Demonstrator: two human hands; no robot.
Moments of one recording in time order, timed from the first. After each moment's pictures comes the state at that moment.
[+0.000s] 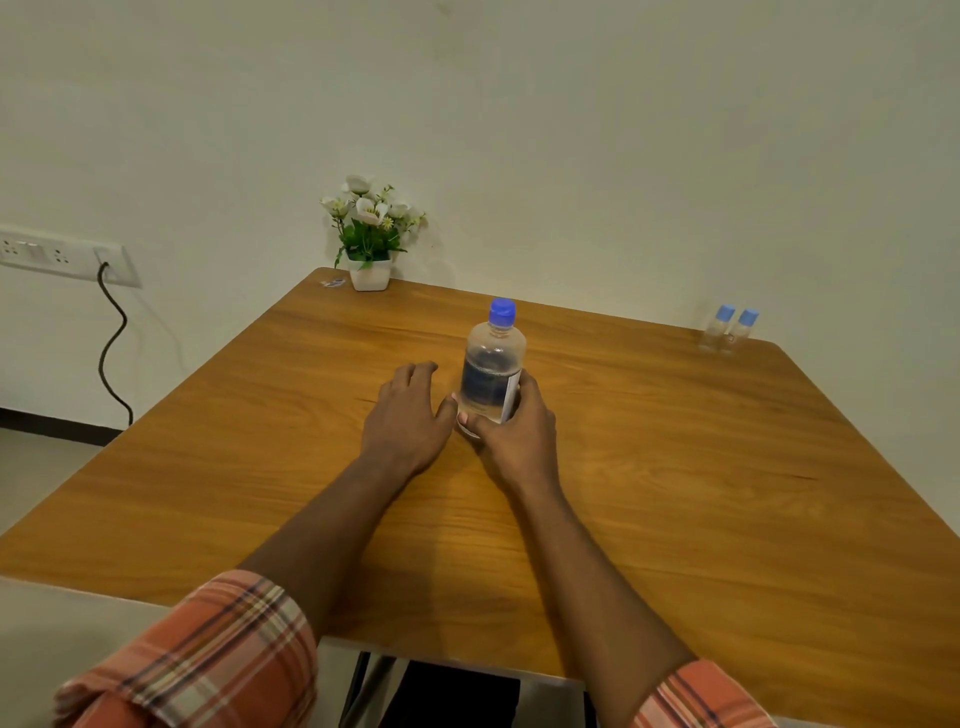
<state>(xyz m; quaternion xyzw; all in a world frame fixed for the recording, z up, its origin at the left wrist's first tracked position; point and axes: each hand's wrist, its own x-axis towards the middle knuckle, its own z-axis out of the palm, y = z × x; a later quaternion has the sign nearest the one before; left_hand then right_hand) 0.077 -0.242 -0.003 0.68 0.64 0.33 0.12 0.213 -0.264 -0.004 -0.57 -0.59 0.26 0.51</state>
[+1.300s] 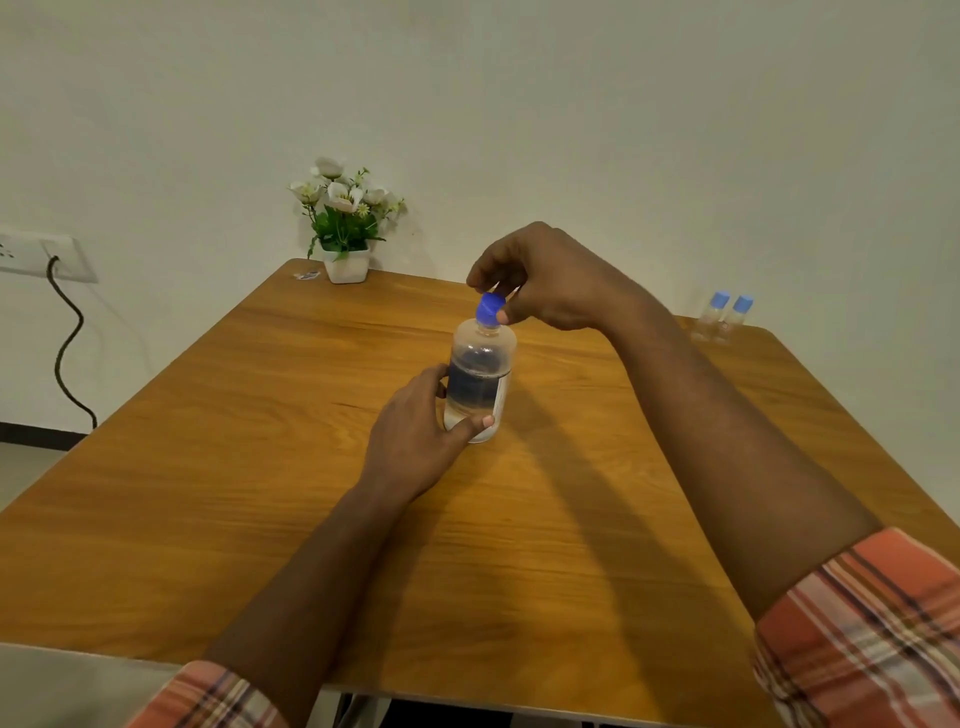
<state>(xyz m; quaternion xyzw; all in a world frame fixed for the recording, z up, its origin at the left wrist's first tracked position) 0.096 -0.249 -0.006 0.69 0.56 0.42 0.17 0.242 -0.218 0.169 -0.51 -0.83 0.14 0.18</state>
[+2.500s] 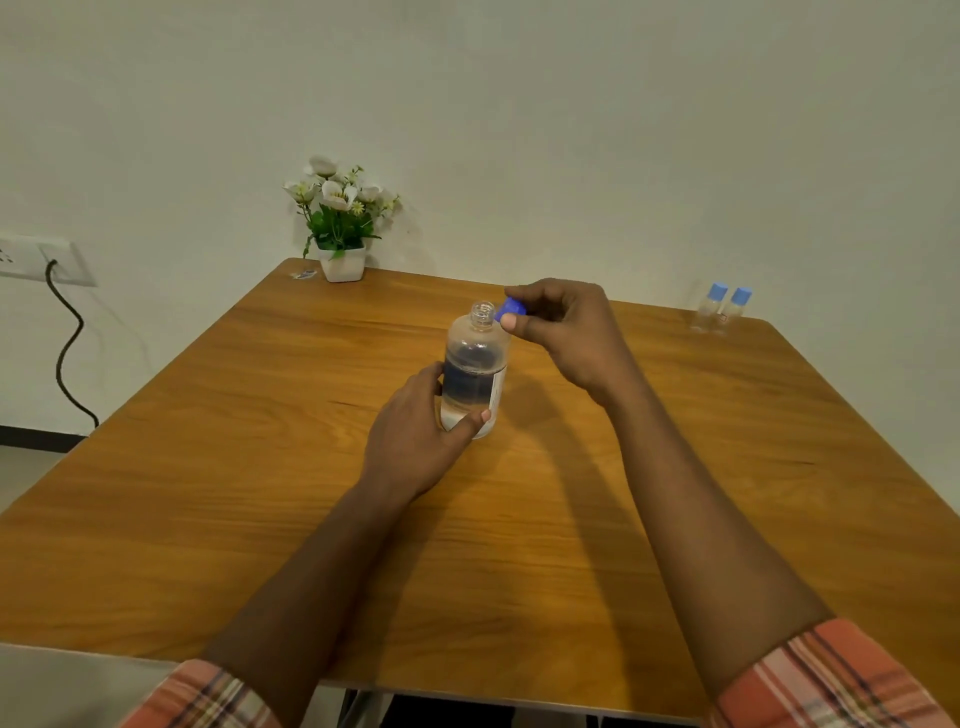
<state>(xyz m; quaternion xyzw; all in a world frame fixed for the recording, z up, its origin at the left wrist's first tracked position) 0.098 -0.252 -0.007 0.70 0.55 0.42 0.17 0.269 -0.232 0.099 -0.51 -0.67 0.26 0.46</state>
